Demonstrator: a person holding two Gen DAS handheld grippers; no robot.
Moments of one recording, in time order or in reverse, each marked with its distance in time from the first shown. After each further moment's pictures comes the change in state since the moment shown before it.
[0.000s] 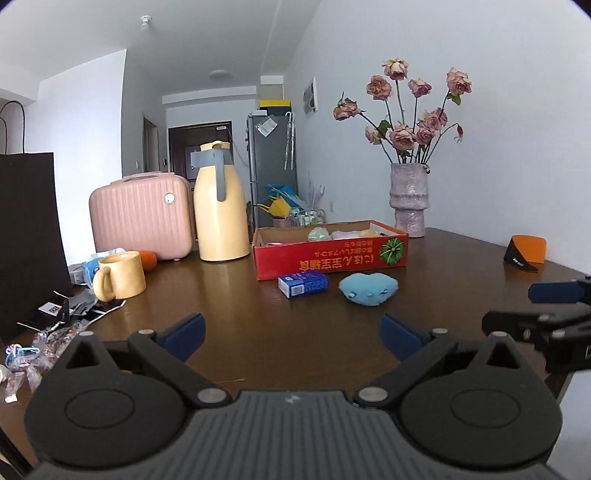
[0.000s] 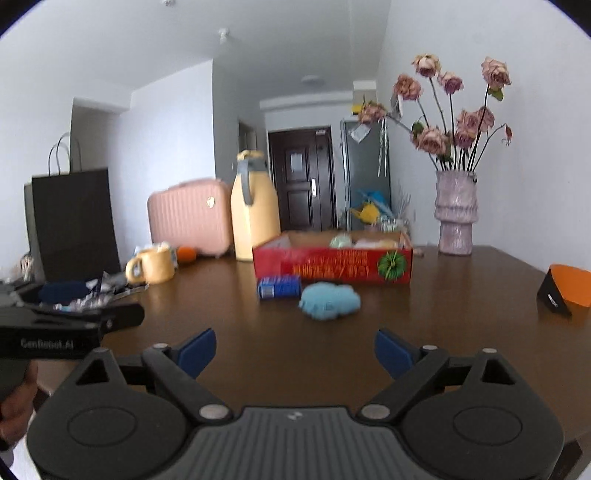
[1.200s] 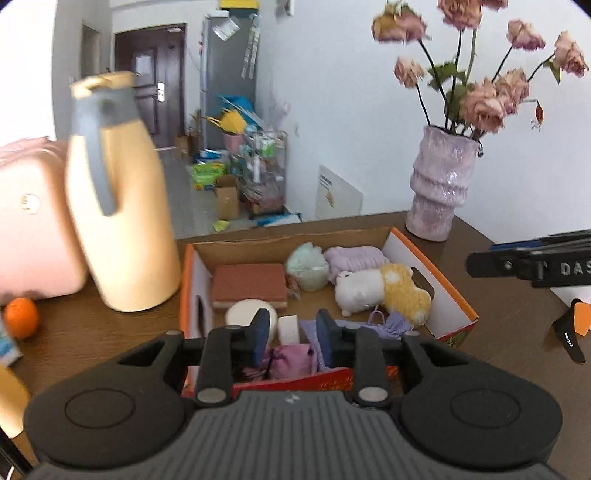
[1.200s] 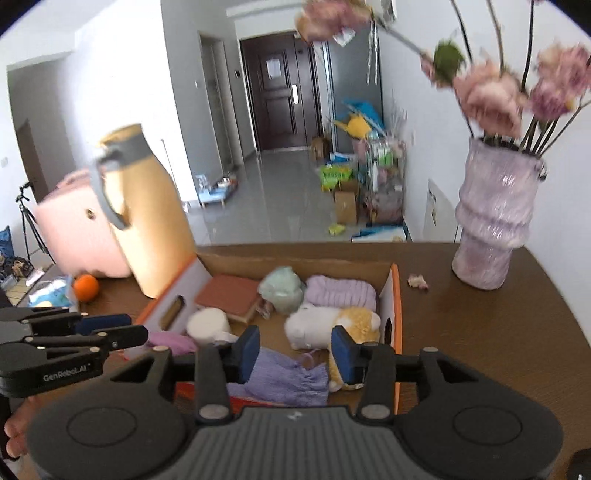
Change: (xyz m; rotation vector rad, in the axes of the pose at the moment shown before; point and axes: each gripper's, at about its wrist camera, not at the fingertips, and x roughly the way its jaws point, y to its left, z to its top) left arm 0.392 0.022 0.178 -0.044 0.381 -0.214; right arm 0.339 -0.142 0.243 0.072 0.349 -0.015
